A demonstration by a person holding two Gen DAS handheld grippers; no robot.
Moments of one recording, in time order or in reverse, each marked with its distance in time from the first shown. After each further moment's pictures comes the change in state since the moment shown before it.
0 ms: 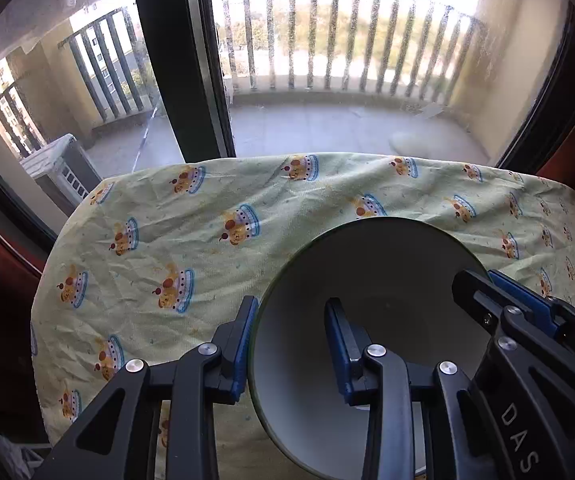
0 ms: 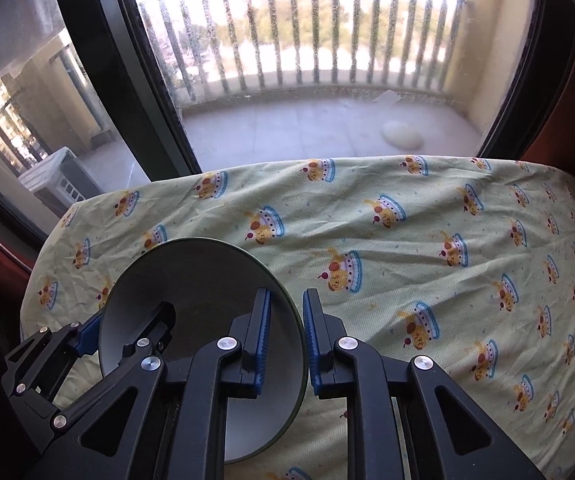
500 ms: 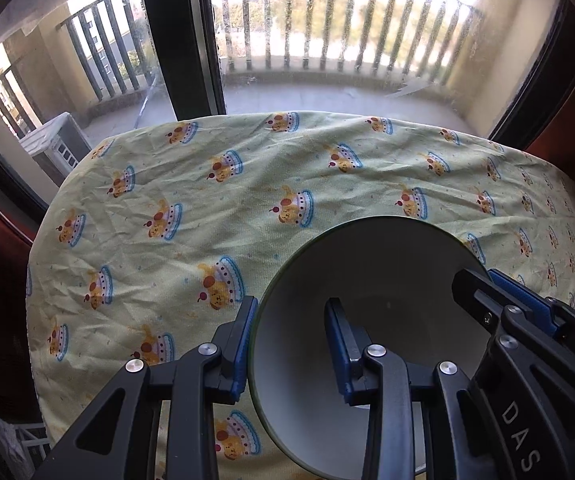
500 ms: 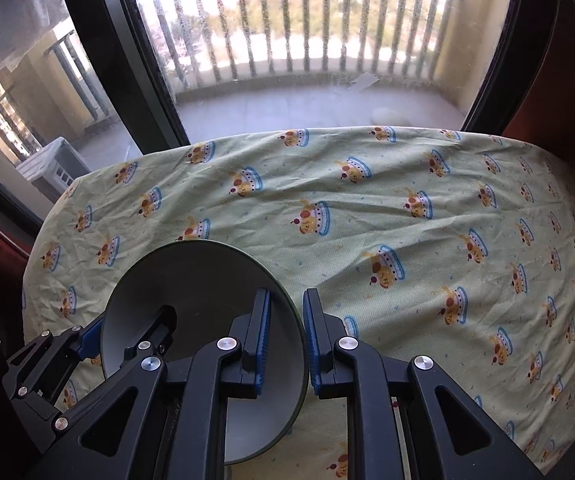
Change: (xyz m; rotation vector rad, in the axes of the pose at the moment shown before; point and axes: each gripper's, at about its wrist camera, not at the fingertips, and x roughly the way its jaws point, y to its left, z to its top) left arm -0.017 -0.013 -0.039 -0.018 0.076 -0.024; right arm -0.029 -0.014 -0.038 0.009 0.054 -0.026
